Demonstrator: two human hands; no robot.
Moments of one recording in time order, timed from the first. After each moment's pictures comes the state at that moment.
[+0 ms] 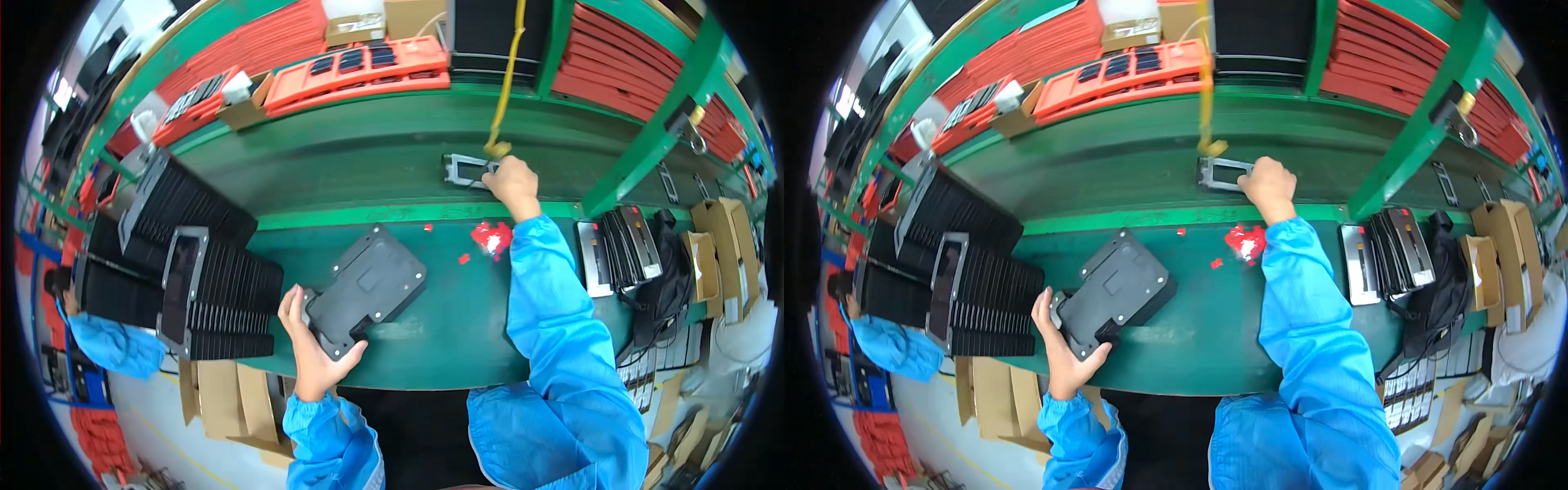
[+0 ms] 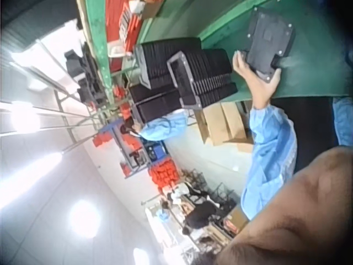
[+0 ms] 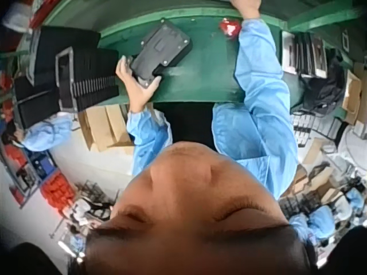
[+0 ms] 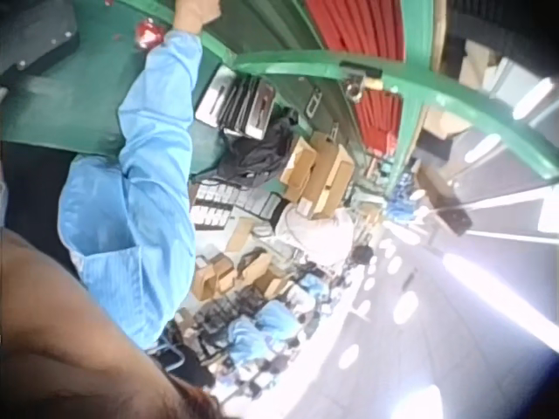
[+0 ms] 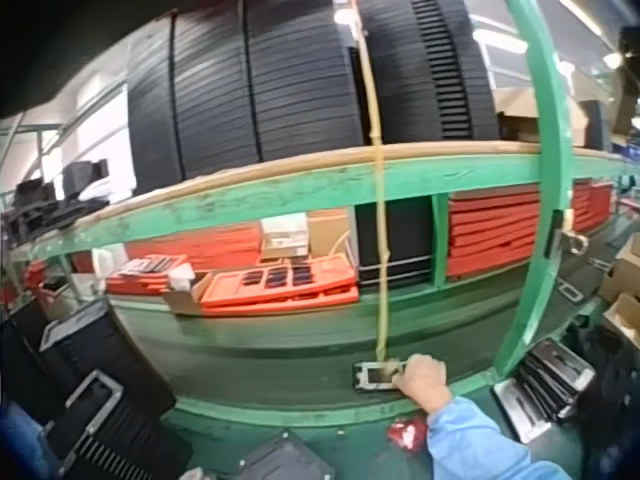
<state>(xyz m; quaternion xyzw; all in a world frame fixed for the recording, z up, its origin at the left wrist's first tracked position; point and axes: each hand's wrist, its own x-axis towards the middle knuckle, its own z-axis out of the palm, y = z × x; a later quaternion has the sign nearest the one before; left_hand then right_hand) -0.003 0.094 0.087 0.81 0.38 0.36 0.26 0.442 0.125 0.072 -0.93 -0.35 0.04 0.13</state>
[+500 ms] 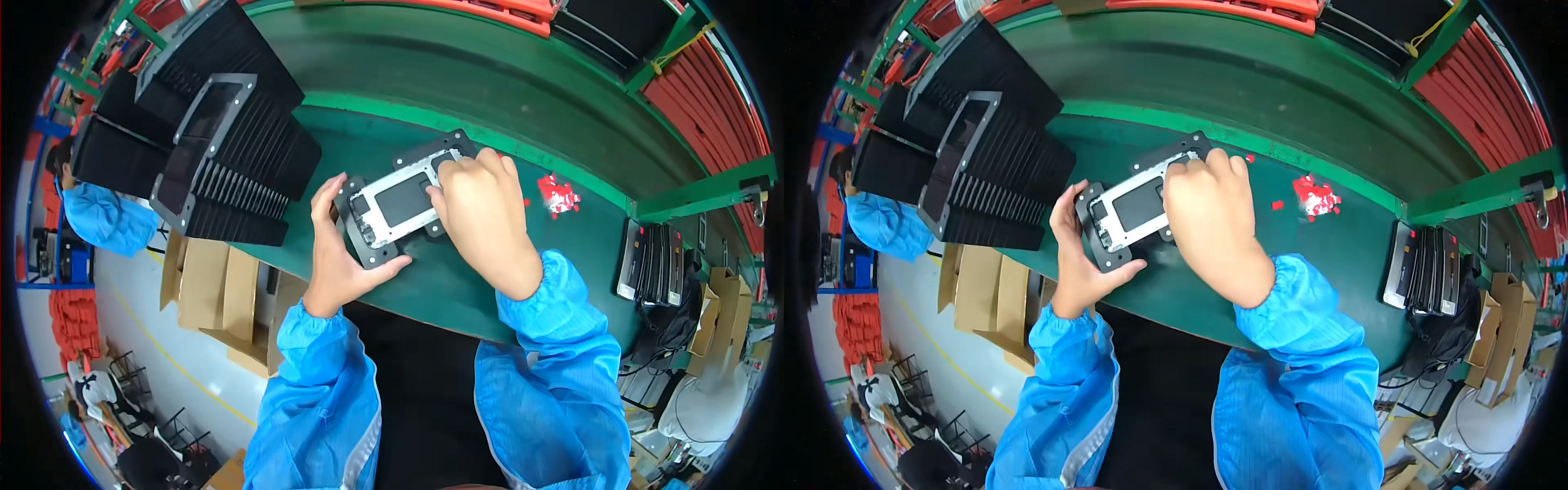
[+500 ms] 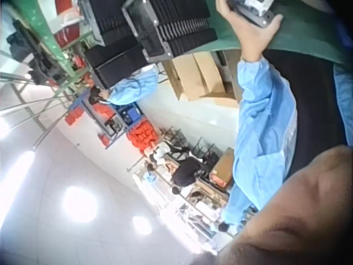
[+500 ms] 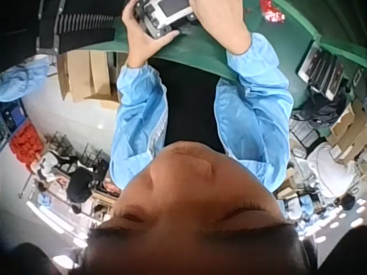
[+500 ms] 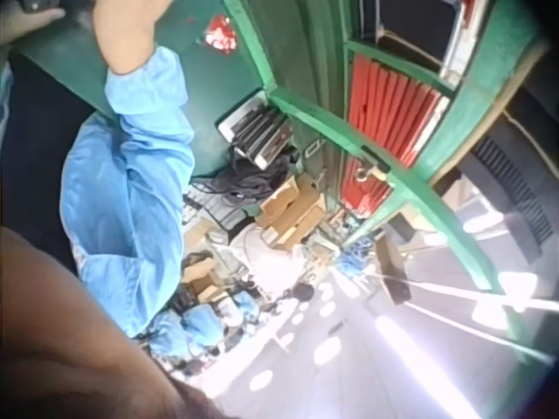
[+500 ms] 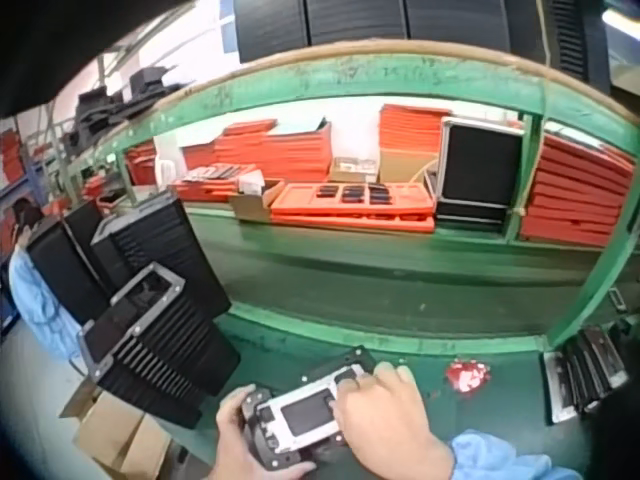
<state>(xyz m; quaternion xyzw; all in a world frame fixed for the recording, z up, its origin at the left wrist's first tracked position) -0.011 0.093 0.065 0.75 0.37 0.44 0.33 0.208 0.066 0.145 -0.64 -0.74 -0.04 0.20</state>
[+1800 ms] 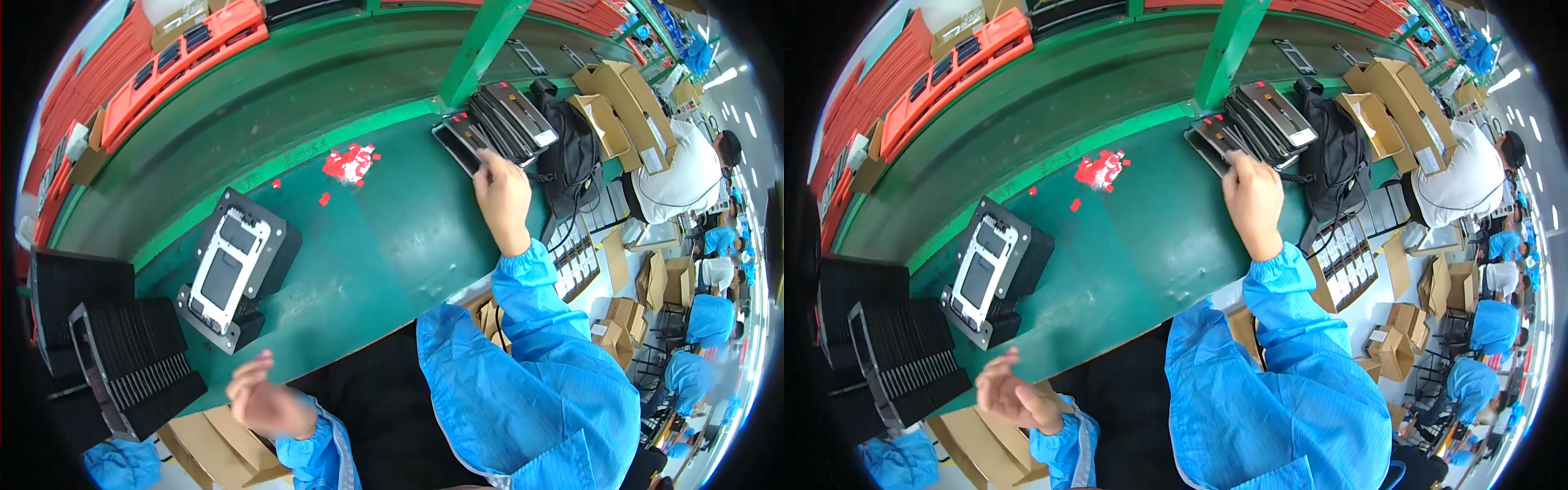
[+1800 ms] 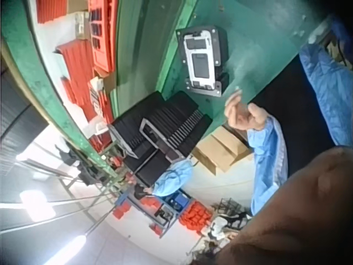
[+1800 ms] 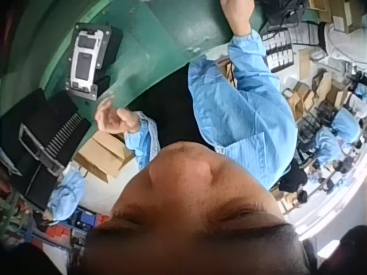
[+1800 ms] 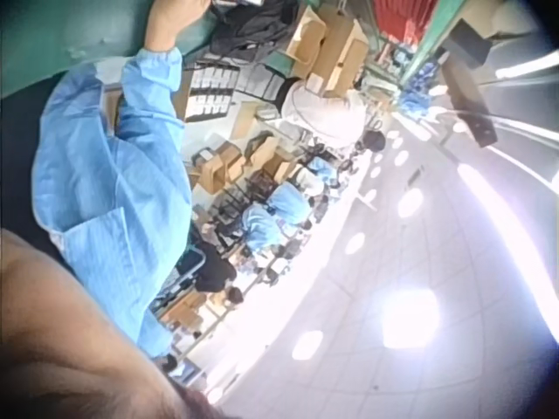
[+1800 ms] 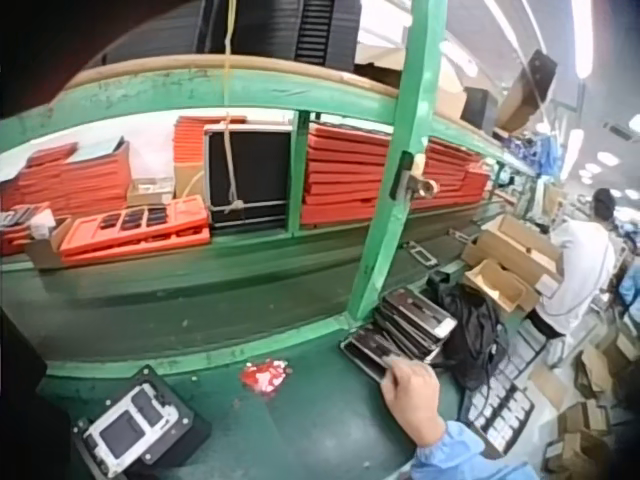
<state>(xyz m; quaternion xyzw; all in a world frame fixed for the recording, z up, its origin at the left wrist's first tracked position) -0.006 0.029 0.050 0.72 0.12 0.55 0.40 0.402 -0.155 0.054 -0.88 -0.33 -0.29 0.18</state>
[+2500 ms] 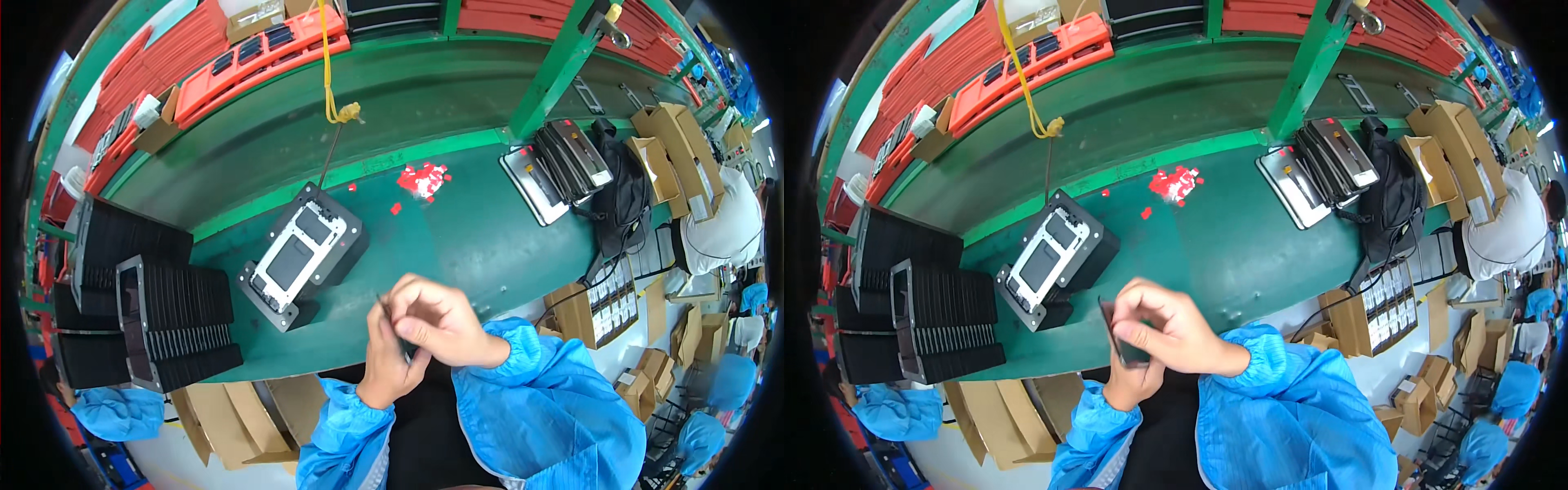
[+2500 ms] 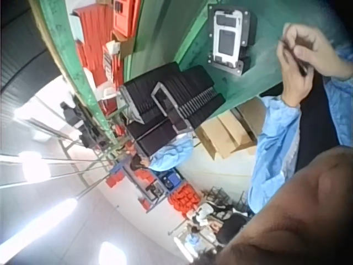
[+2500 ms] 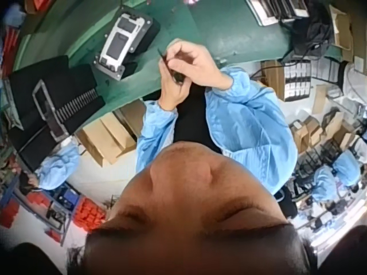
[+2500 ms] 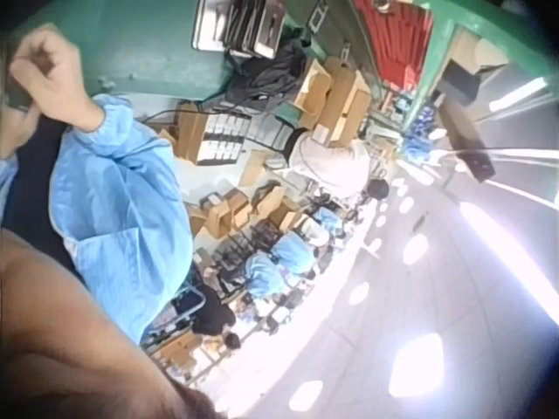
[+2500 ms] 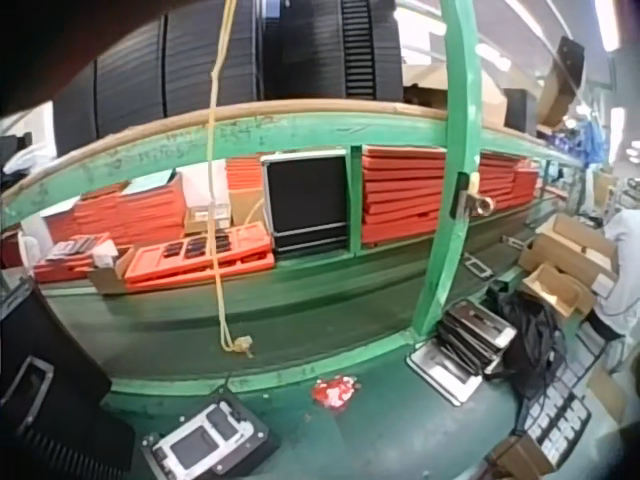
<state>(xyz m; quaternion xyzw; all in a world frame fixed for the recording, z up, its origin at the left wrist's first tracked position) 0.054 -0.014 0.032 0.84 0.12 0.25 0.47 0.210 -0.076 0.114 -0.43 -0.39 0.39 0.72</state>
